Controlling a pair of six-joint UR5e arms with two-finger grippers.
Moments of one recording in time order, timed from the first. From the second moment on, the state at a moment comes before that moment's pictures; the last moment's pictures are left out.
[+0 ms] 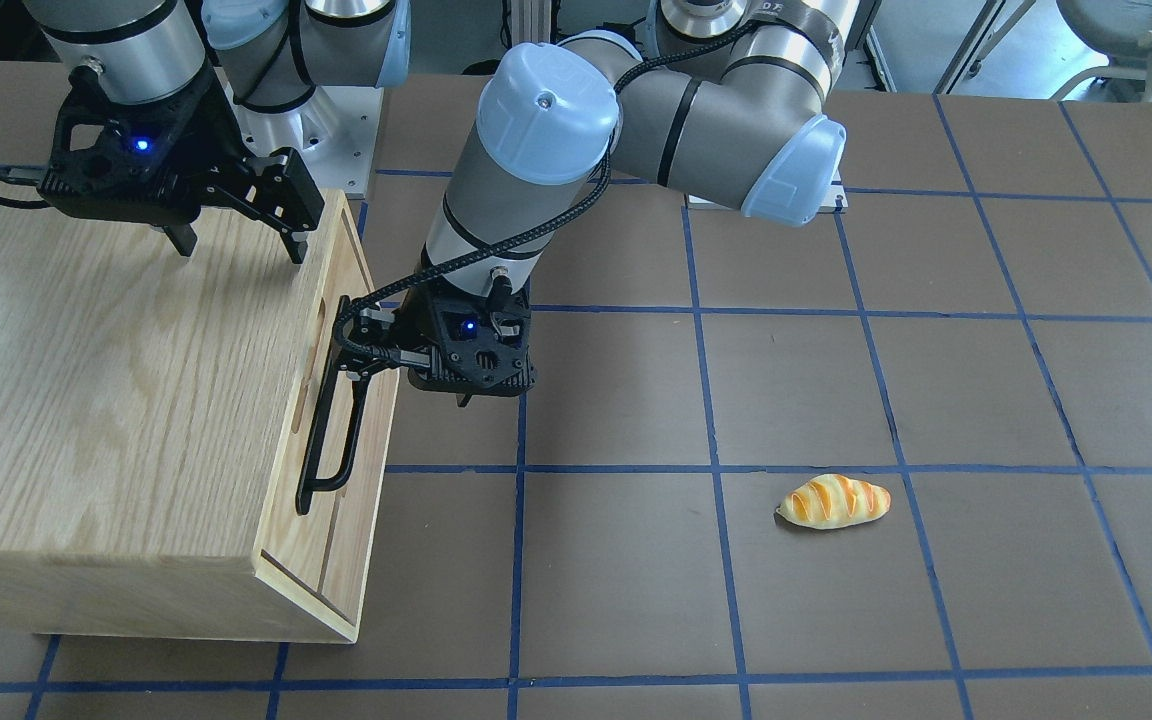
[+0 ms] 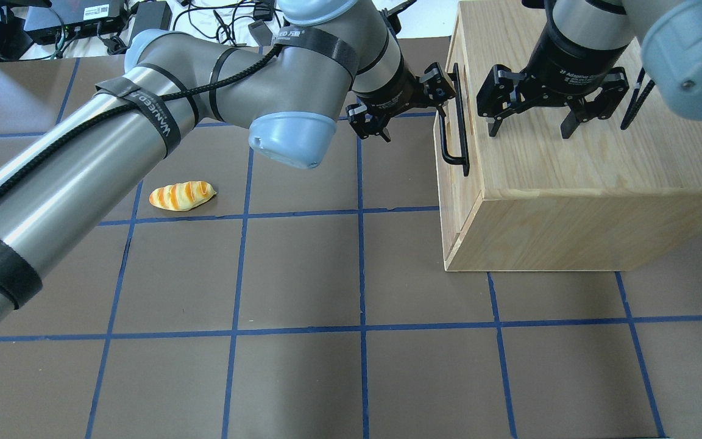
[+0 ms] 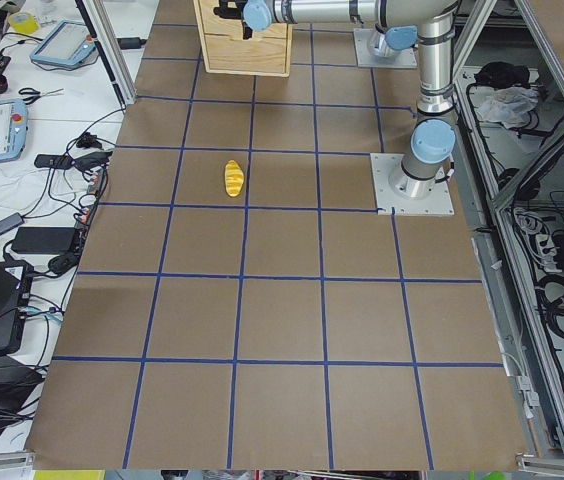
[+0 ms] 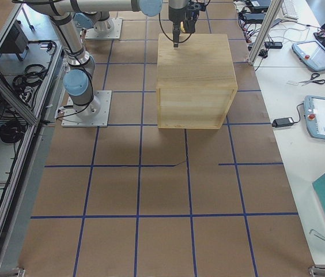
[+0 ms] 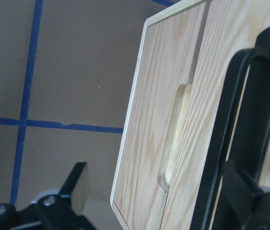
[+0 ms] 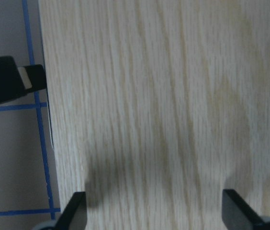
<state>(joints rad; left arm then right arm) -1.97 -1.97 -1.45 -0.98 1.27 -0.62 1.59 -1.58 1.57 -1.60 -1.55 0.10</state>
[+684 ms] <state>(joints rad) -1.97 -1.99 -1.44 -0.96 1.27 -0.60 1.59 -1.58 1.57 -1.60 -1.55 0.10</state>
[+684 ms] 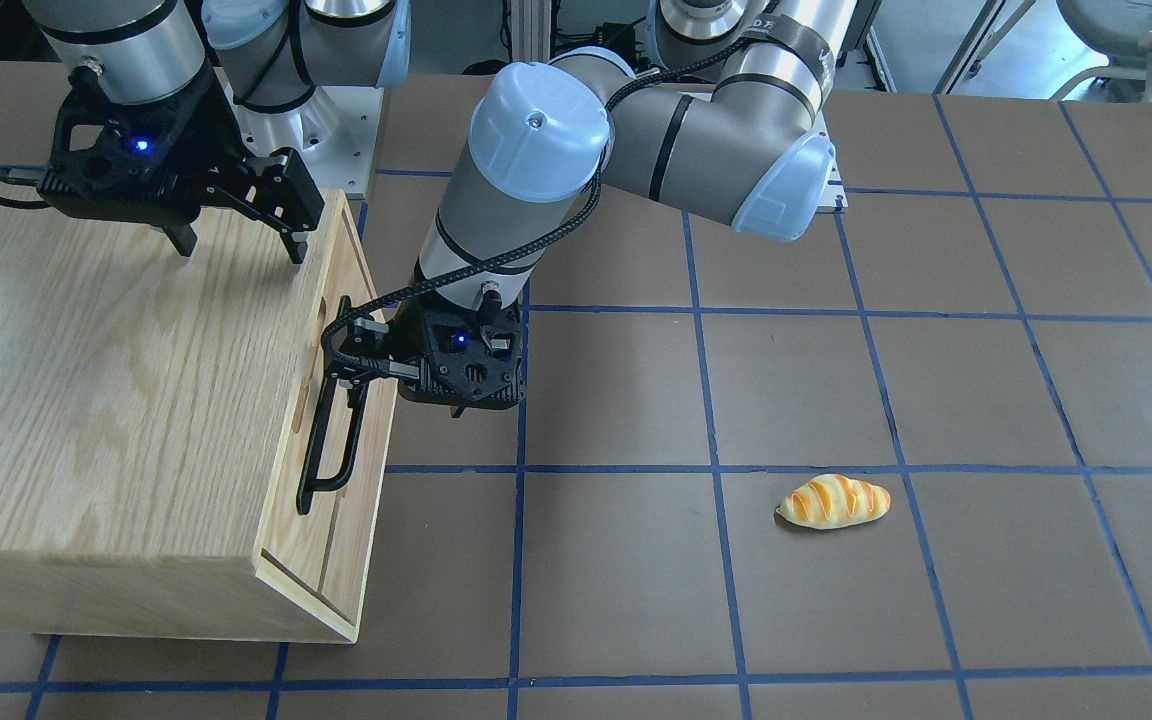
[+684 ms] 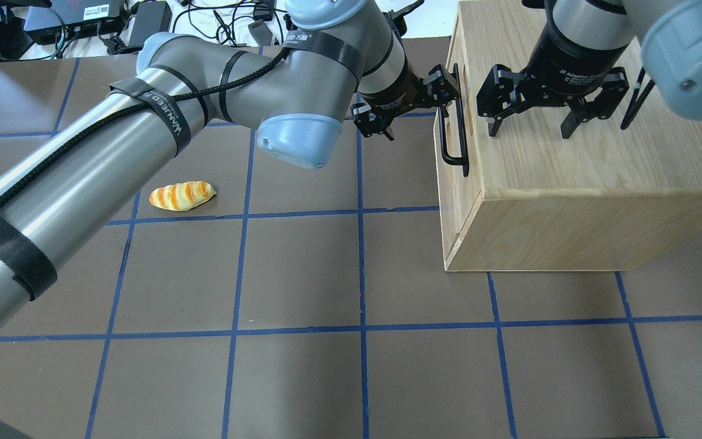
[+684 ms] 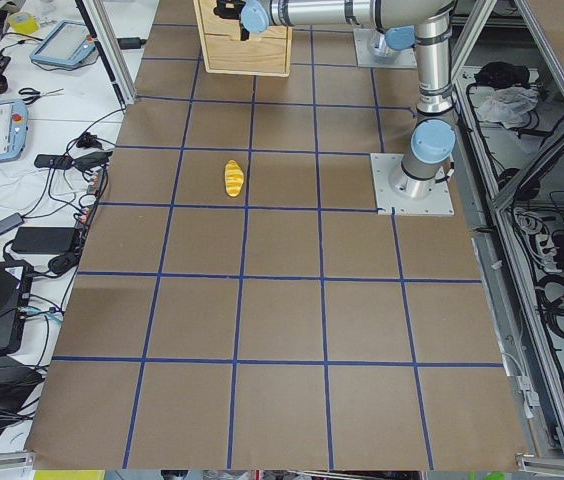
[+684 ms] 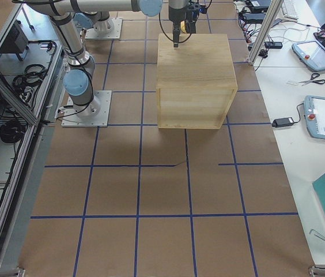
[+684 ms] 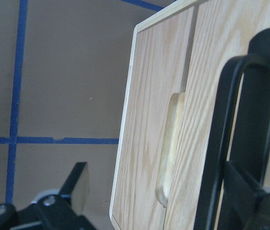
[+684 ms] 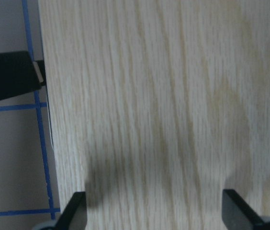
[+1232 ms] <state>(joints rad) -1.99 -1.99 -1.41 -0.97 1.27 -0.63 1.59 -1.58 1.57 -1.60 -1.55 0.10</state>
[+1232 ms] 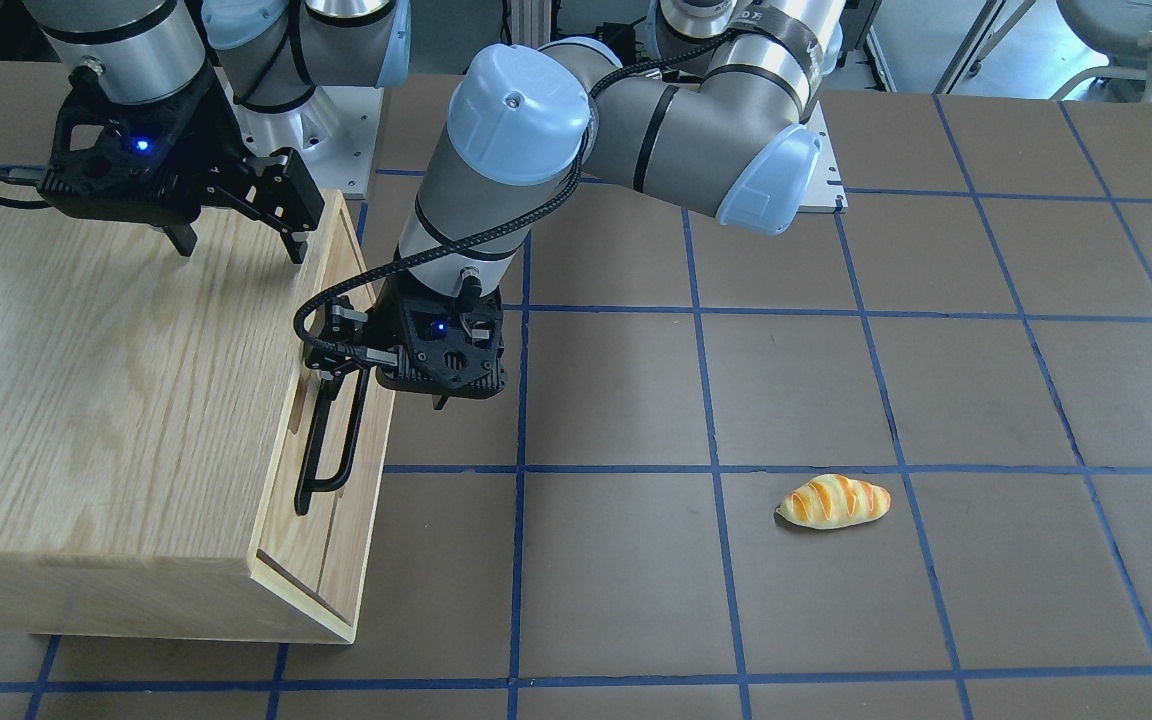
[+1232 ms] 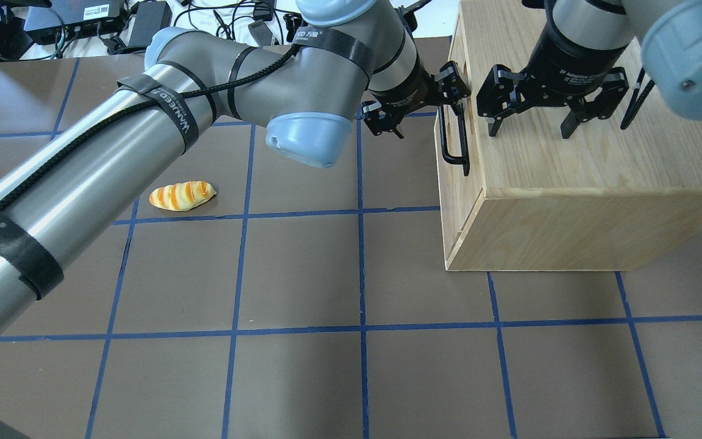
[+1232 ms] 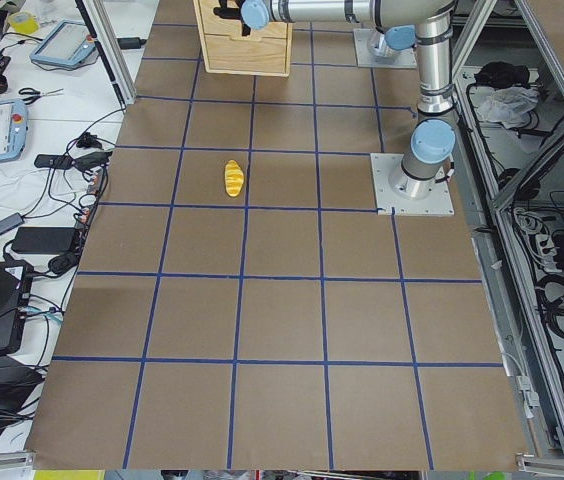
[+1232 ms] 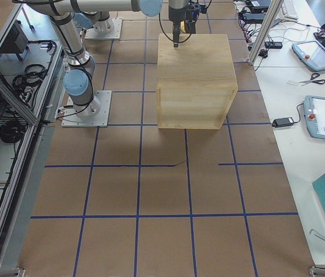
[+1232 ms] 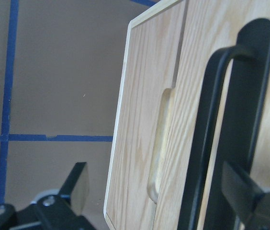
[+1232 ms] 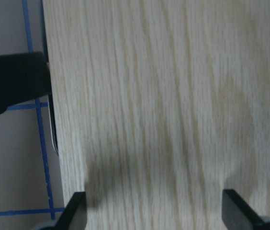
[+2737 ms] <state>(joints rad) -2.00 -2.03 -1.40 -0.97 1.29 -0.61 1.59 -1.58 1.57 -1.60 -1.55 0.10</state>
